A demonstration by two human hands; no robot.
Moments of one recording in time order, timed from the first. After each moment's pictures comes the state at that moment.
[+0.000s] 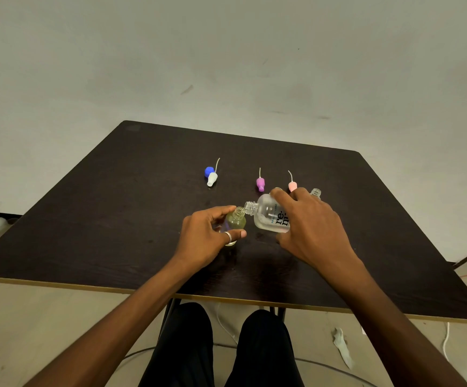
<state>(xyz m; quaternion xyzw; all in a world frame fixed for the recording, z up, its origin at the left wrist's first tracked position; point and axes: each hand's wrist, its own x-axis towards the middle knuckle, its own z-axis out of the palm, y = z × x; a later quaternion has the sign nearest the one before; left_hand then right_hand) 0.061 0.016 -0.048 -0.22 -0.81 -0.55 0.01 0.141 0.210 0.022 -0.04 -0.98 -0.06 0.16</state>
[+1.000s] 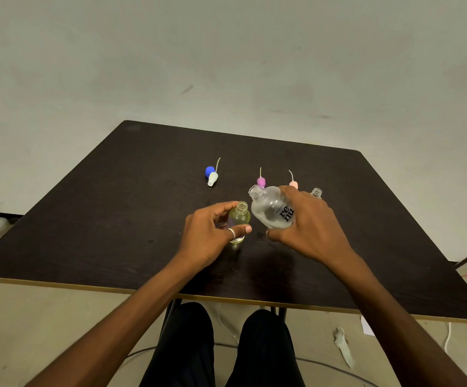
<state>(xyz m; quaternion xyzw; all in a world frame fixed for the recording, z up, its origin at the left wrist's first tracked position) 0.066 0.020 -0.038 -0.21 -0.77 -0.61 -0.02 0.141 0.210 0.028 -0.05 -0.98 0.15 0.15</state>
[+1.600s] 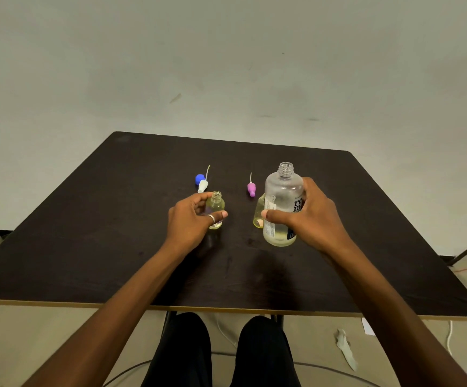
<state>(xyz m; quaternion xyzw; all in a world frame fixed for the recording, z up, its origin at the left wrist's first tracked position) 0.022 0.031 -0.038 -0.16 -0.78 -0.61 0.02 0.141 0.230 0.041 -0.14 -0.88 0.41 0.19</state>
